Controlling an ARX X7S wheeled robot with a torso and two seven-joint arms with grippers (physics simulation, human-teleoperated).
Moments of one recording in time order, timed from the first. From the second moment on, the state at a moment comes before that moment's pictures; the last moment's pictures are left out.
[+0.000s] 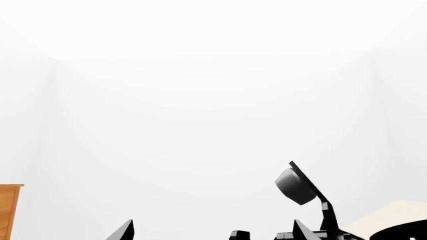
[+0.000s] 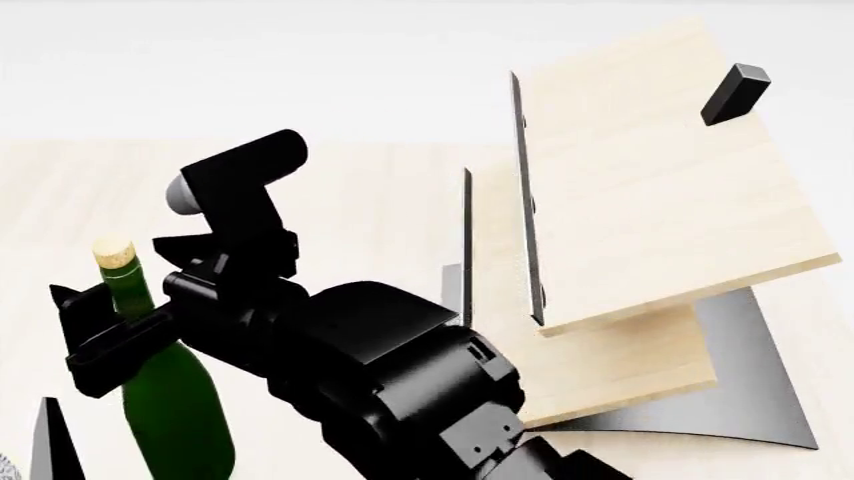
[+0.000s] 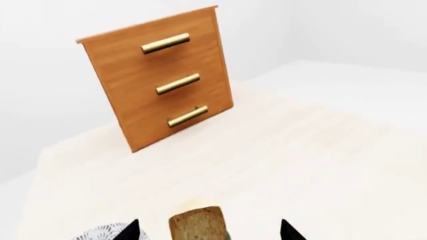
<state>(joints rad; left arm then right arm) 0.20 -0.40 0.31 0.61 -0.01 0.26 -0.52 1.18 0.00 -0.99 0.60 1.09 0.38 -0.23</state>
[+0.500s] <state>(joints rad) 0.19 -0.40 0.32 0.60 -0.01 0.27 -0.52 1.24 0.04 -1.20 0.64 1.32 0.22 -0.17</state>
